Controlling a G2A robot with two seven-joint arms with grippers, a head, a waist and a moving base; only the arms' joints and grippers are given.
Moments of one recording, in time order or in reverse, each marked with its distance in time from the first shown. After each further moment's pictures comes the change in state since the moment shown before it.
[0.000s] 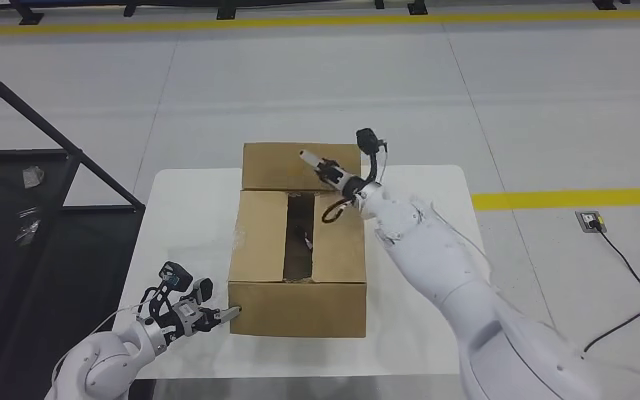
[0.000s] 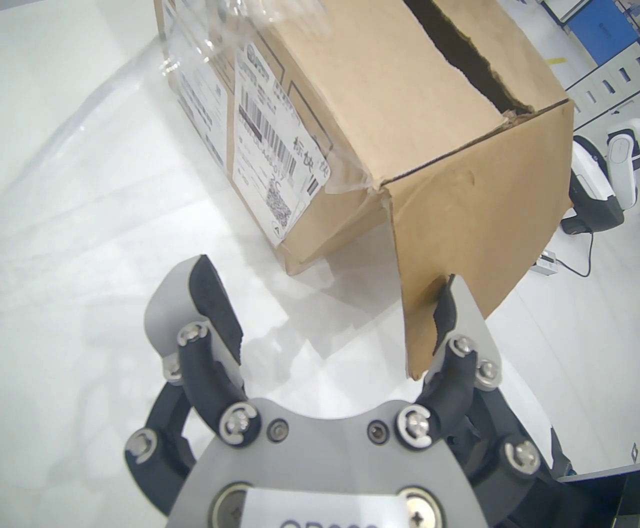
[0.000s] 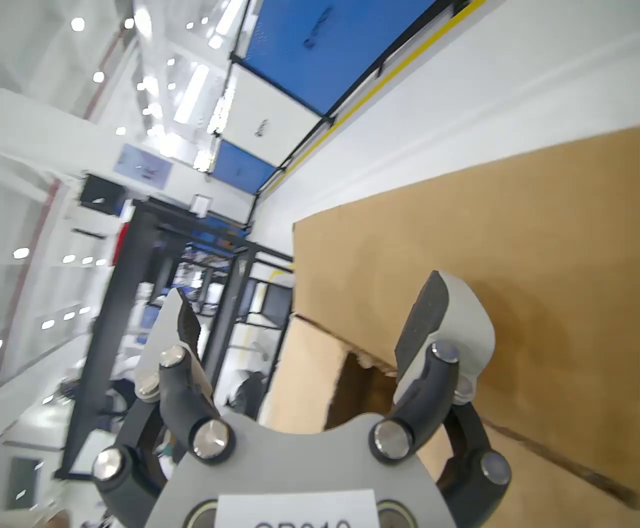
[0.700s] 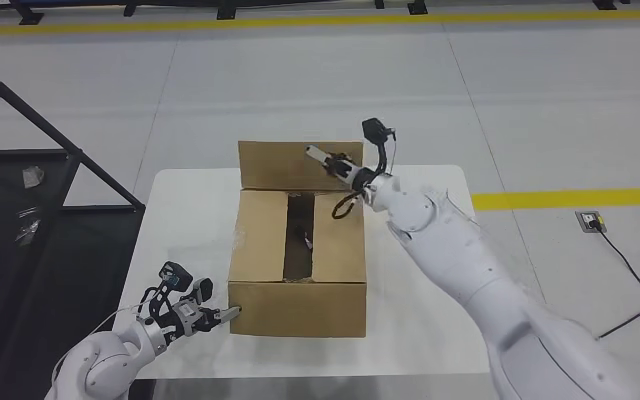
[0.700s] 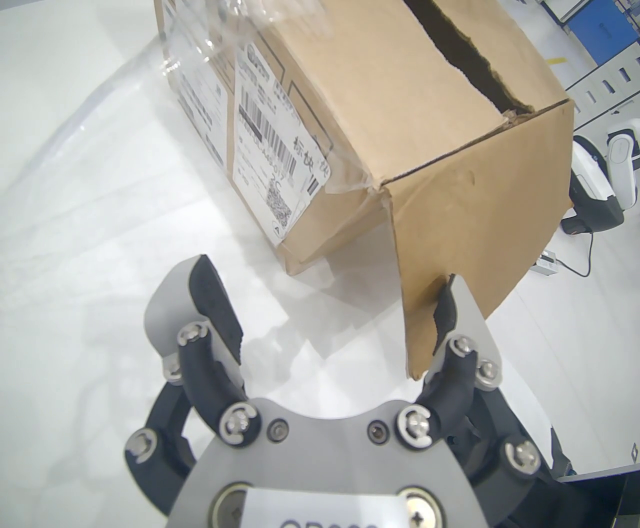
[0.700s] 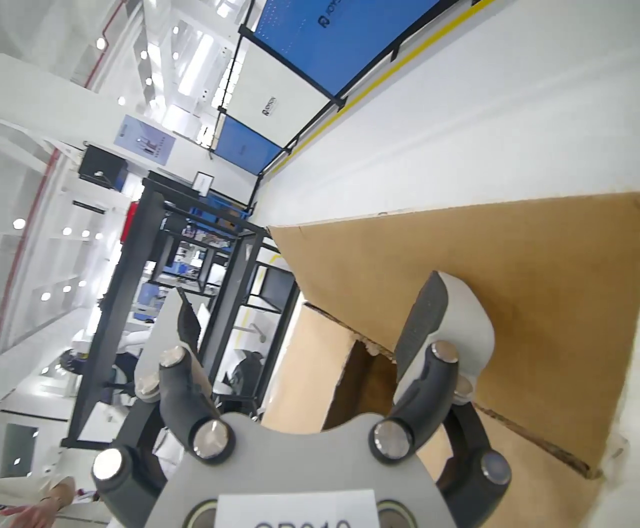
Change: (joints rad) left arm -0.006 0.000 0.003 0.010 0.005 -0.004 -0.016; right arm 0.003 0.119 -0.092 -0.198 -0.138 0.179 -0.145
